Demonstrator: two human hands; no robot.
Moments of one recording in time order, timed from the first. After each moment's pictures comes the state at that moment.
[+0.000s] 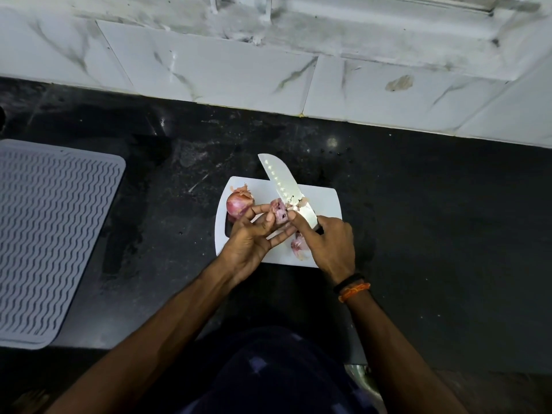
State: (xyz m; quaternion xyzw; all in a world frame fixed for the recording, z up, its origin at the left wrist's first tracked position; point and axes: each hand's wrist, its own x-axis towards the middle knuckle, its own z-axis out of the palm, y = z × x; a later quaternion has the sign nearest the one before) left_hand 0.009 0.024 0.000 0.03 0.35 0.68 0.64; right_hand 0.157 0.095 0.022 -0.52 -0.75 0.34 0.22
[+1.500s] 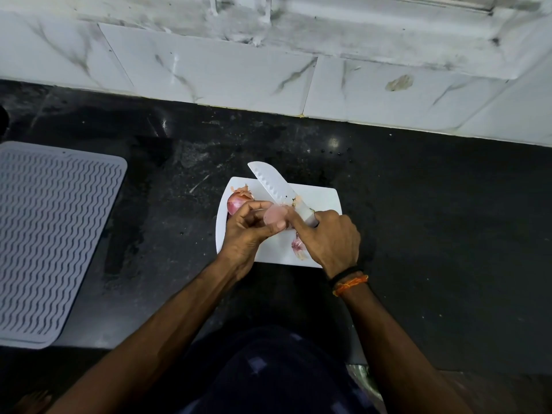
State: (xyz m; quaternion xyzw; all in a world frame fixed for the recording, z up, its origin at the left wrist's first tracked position) left_hand 0.006 0.020 0.000 0.15 0.52 0.66 0.52; right_hand 0.146 0.100 0.040 -0.56 -0.78 0.23 0.13
